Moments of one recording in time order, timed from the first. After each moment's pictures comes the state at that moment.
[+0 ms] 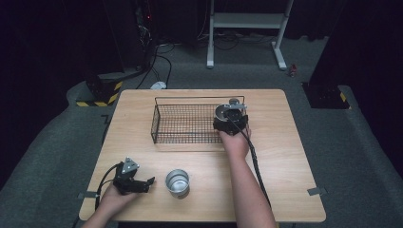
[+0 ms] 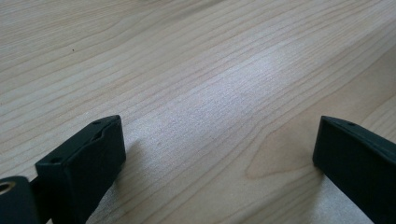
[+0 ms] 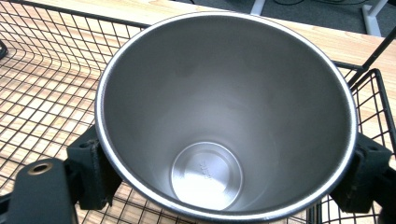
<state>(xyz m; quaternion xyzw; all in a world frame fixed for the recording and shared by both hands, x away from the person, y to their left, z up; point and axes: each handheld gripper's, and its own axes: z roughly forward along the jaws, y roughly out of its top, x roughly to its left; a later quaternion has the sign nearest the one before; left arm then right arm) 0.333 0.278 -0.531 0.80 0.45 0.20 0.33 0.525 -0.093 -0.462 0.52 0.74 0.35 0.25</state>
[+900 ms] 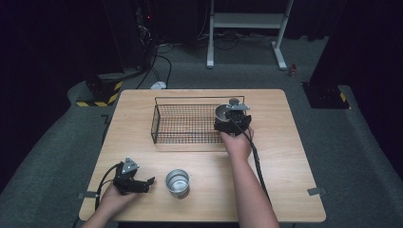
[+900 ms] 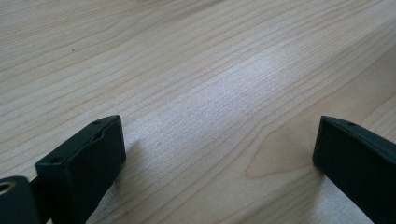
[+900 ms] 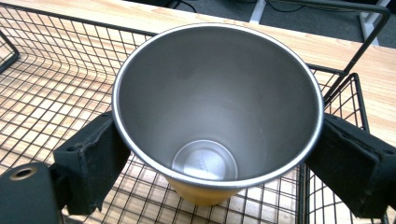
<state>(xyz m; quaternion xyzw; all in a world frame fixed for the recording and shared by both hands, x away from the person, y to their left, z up) 0.333 0.278 -0.531 0.80 0.45 0.19 0.34 0.513 -0.099 -0.452 0.51 0.73 0.36 0.26</state>
